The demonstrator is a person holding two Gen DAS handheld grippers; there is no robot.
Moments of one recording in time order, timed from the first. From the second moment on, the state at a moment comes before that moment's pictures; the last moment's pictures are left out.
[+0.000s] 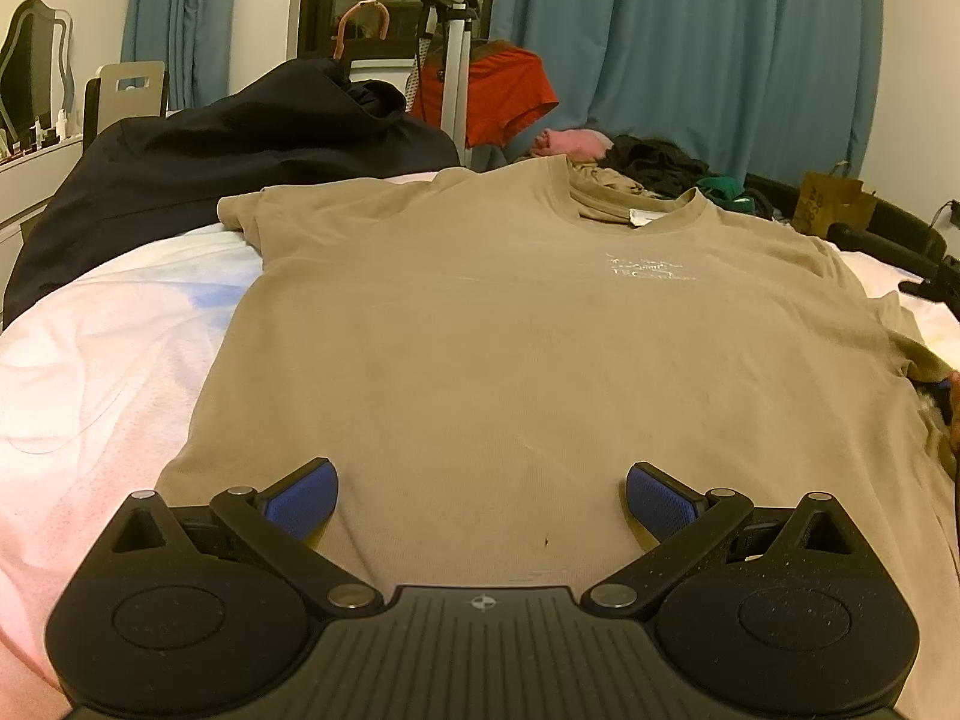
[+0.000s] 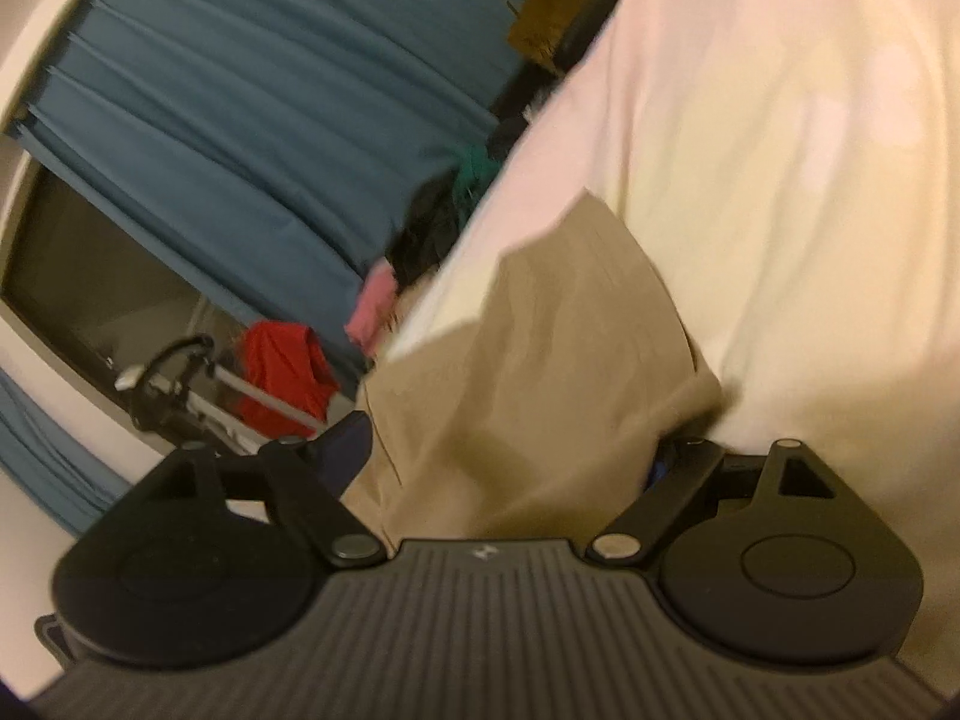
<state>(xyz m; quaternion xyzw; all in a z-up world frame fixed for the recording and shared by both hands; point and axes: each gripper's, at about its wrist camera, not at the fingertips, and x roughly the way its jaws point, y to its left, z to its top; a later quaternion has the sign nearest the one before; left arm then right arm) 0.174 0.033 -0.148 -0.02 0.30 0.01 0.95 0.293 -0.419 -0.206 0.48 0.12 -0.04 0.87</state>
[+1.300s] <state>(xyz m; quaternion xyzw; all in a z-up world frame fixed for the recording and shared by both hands) 0.172 0.040 -0.145 -0.03 0.31 -0.01 0.95 0.334 -0.308 -0.053 0.21 0.14 -0.11 0.96</state>
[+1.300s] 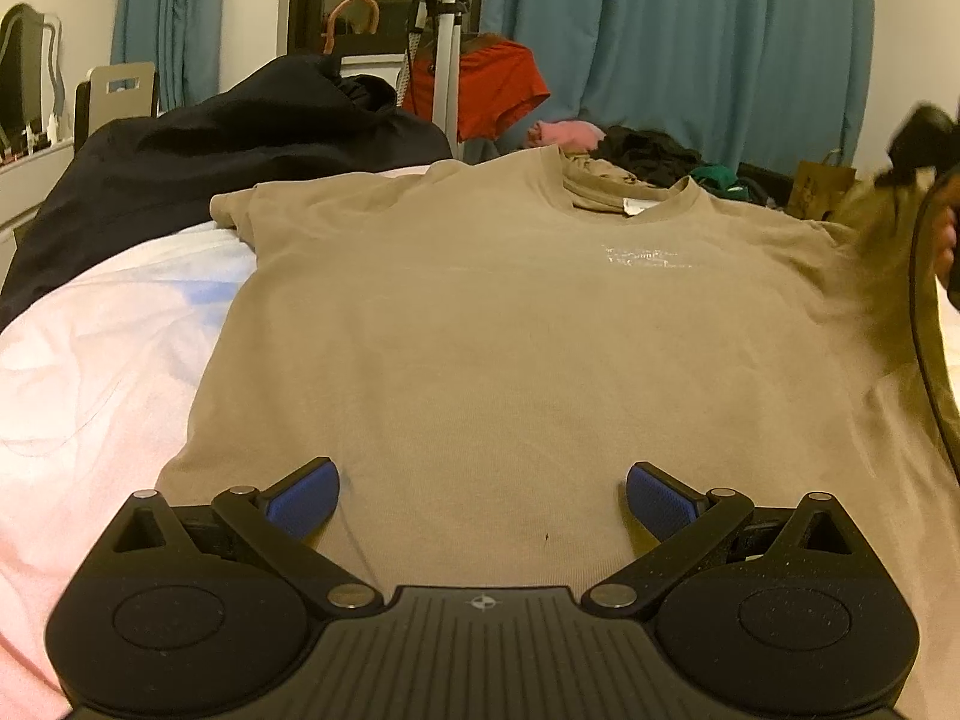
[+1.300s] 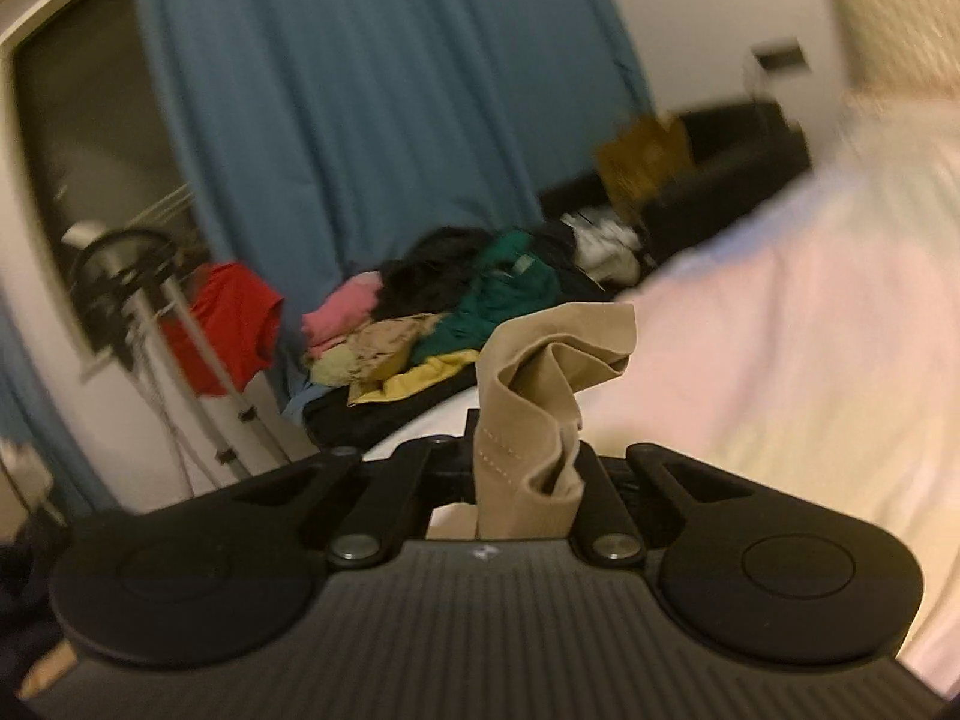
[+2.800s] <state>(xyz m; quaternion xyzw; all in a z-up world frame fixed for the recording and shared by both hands) 0.101 0.045 -0.079 -0.05 0.27 -0.05 0.96 -0.016 -0.273 0.028 0.18 0.09 0.01 0.98</state>
